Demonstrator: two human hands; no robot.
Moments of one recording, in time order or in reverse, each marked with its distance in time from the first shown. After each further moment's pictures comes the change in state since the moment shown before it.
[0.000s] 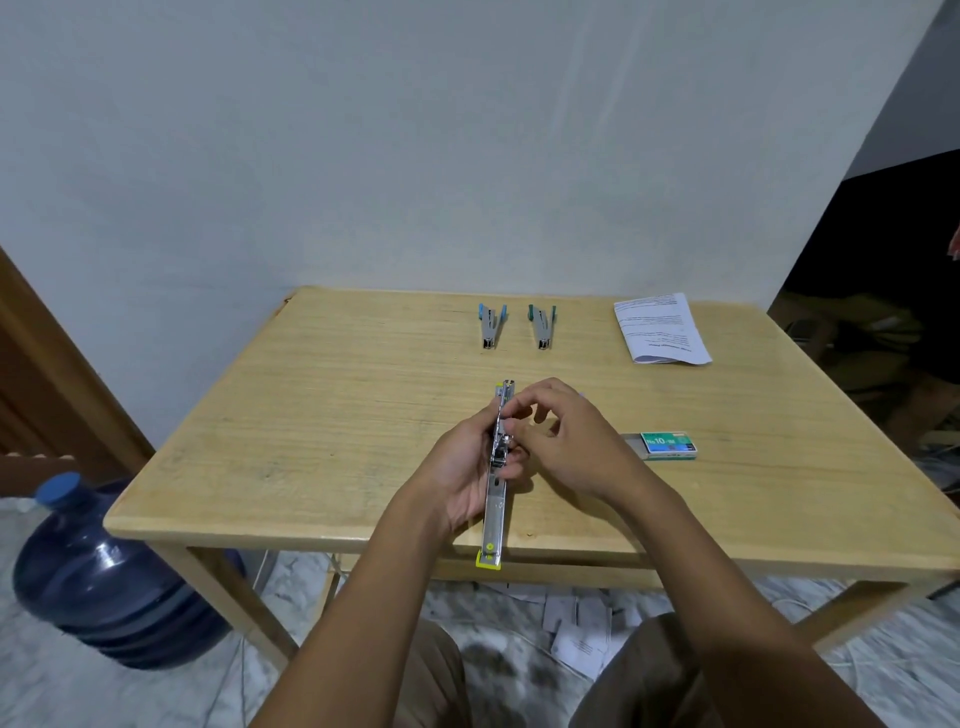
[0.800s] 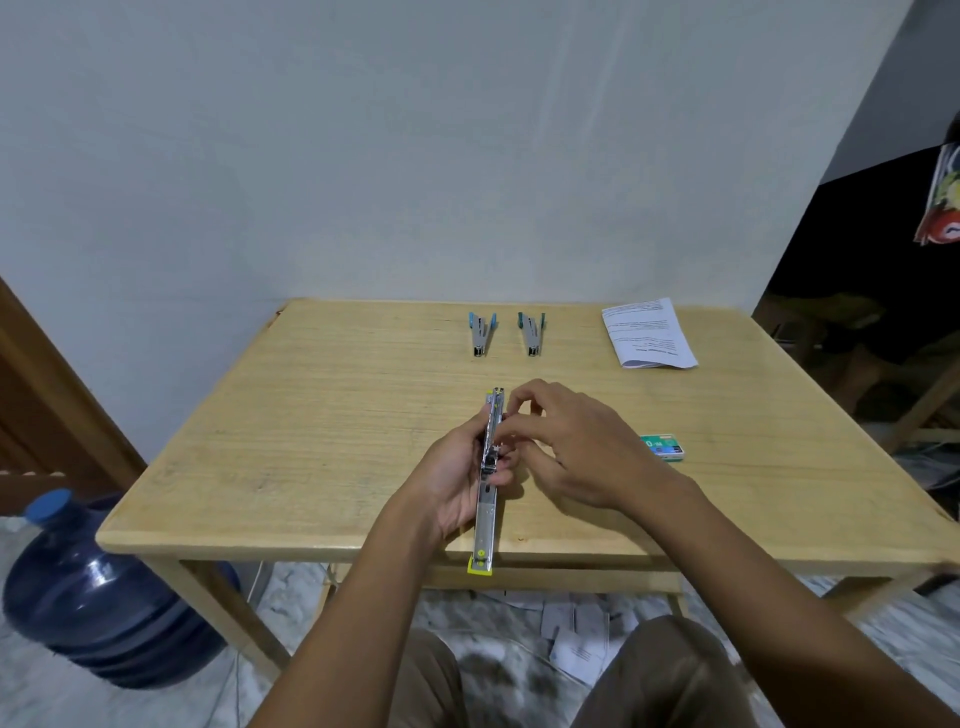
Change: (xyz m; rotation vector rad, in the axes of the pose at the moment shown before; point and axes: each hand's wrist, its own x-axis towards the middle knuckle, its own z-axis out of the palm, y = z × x) left_hand -0.002 -0.001 0.002 0.035 0.026 0.036; right_hand -0.012 -0.006 -0.026 -0.683 -0.086 -0.394
